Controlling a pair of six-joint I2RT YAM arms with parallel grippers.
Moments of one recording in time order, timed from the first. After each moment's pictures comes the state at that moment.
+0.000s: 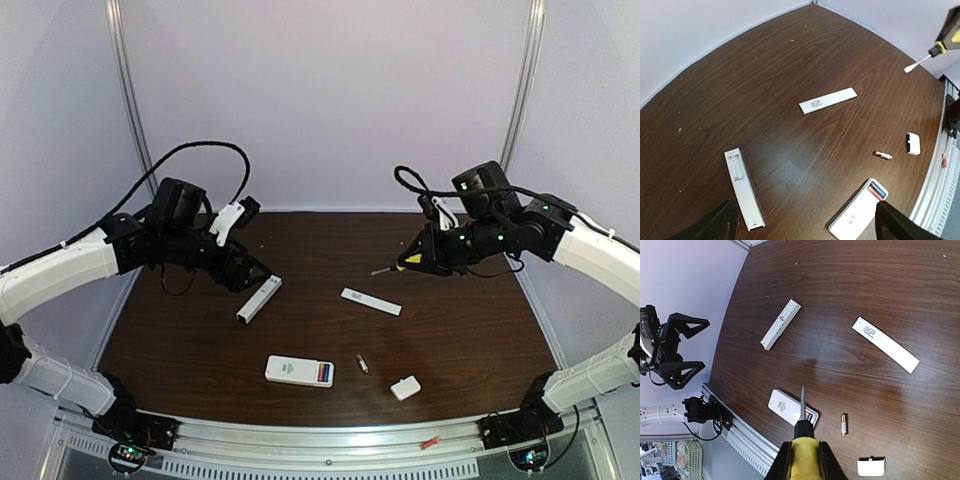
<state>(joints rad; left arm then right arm) -0.67 1.28 1.09 -0.49 0.26 0.02 0.73 1.24 1.25 -0.74 -0.22 0.70</state>
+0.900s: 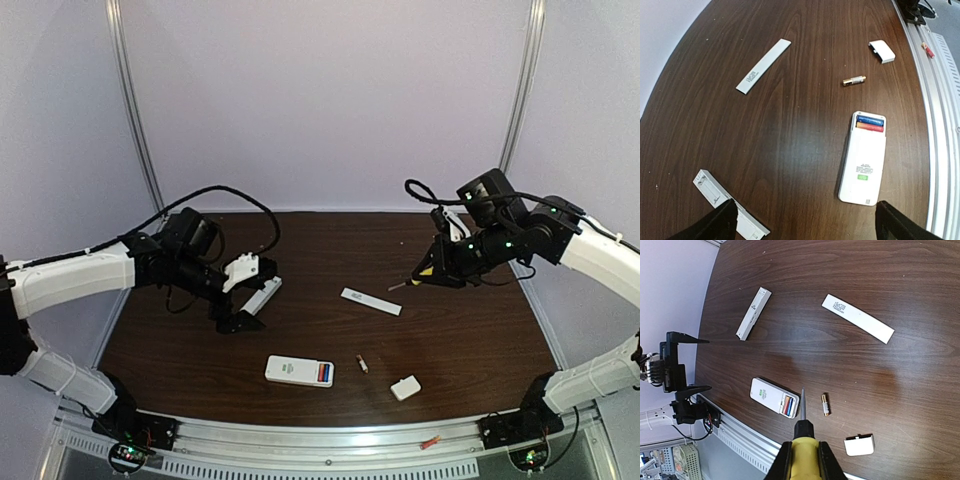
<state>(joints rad) -0.67 1.33 0.95 -0.51 0.47 0.65 0.73 1.20 1.23 -0.88 -0.17 0.75</state>
